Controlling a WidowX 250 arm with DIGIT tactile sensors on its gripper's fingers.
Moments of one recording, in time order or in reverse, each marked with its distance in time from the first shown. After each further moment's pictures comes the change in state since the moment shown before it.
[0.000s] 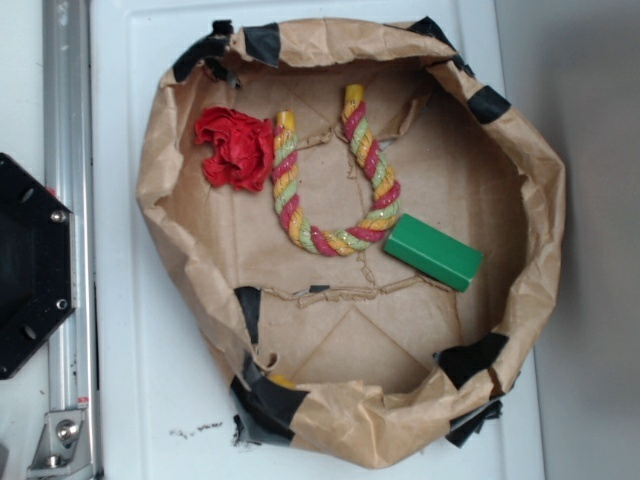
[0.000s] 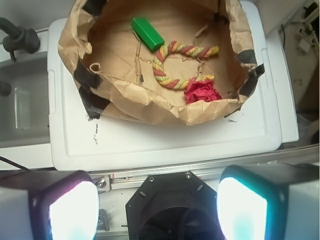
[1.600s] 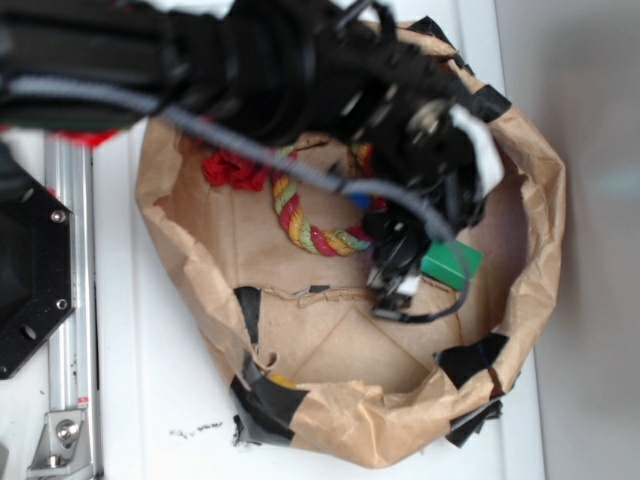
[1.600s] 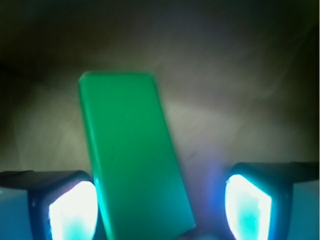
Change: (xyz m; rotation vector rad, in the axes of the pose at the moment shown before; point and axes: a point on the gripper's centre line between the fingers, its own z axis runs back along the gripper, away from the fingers) arm 0.176 0.019 -0.231 -0.251 -0.121 -0.365
